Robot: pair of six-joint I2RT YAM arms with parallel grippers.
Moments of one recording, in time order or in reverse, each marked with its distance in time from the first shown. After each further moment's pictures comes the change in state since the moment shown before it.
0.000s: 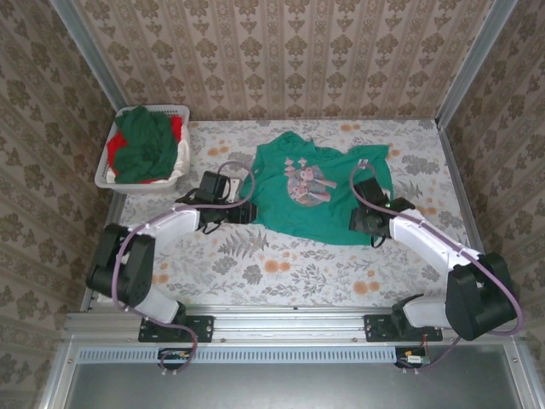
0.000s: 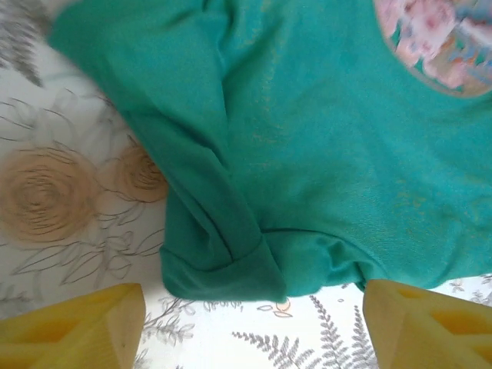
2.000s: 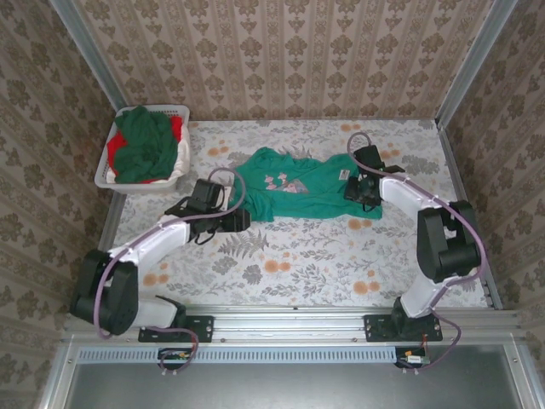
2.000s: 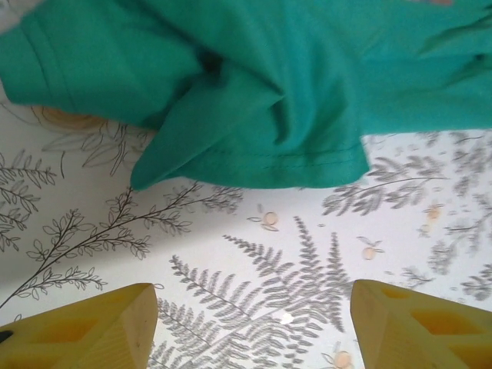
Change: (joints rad) left arm -0.016 -0.190 -0.075 -0.141 -0.032 -0.100; right arm -0.153 0.414 0.375 0.160 -0.219 -0.130
